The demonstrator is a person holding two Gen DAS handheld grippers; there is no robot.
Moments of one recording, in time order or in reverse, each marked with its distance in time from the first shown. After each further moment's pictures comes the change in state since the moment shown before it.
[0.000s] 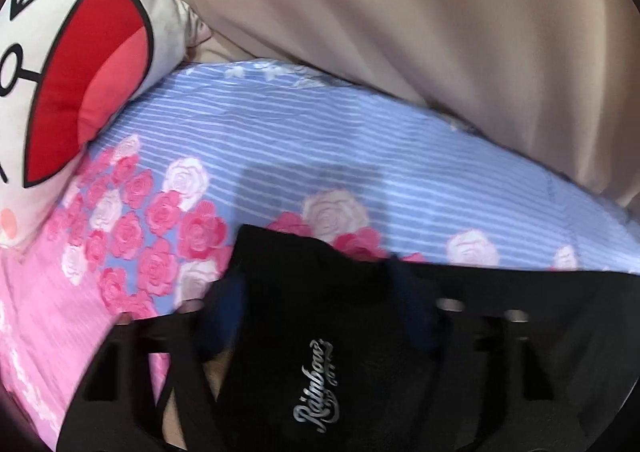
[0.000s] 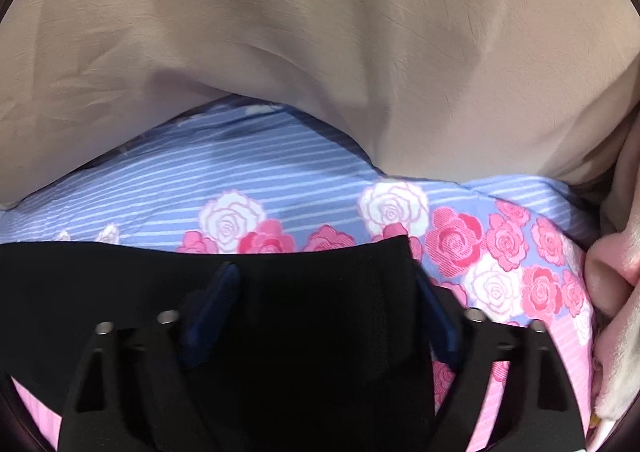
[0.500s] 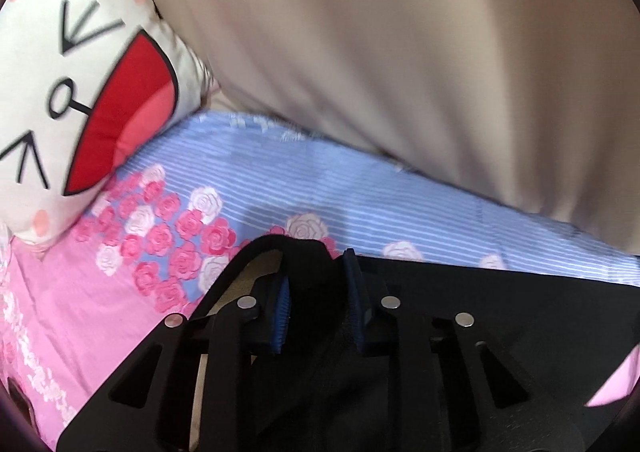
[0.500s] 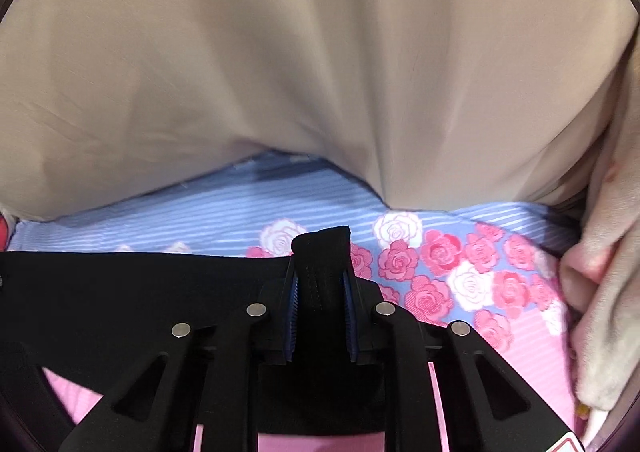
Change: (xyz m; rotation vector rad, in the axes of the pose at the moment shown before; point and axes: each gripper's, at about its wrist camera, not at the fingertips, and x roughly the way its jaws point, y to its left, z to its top) left arm -0.098 -0.007 -0.014 -0.009 -0.140 -0.062; right arm -0.086 0.015 0.003 0.015 -0.102 0.096
